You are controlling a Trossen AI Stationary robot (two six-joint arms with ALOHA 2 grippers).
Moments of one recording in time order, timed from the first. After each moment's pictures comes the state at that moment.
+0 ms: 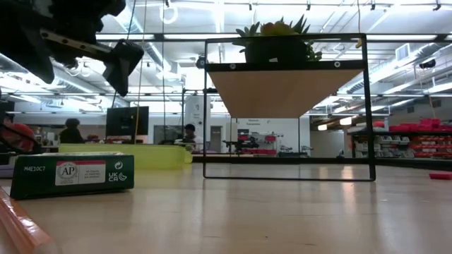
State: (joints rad) left arm -0.28 1.17 0.68 -0.37 0.11 0.27; right arm -0.21 1.36 1.81 -0.88 0.12 0.29
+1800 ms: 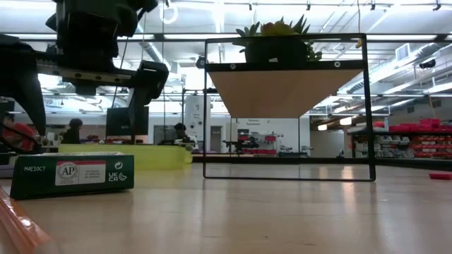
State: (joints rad) left arm -0.26 1.49 0.75 -0.25 0.26 0.60; right arm -0.14 1.36 1.81 -0.89 0.22 0.37
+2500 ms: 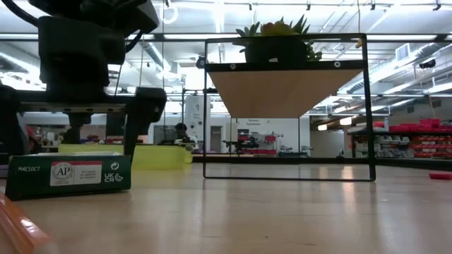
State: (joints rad) left arm -0.33 1.66 0.76 -0.19 0.20 0.68; right arm -0.14 1.36 1.81 -0.90 0.22 0.36
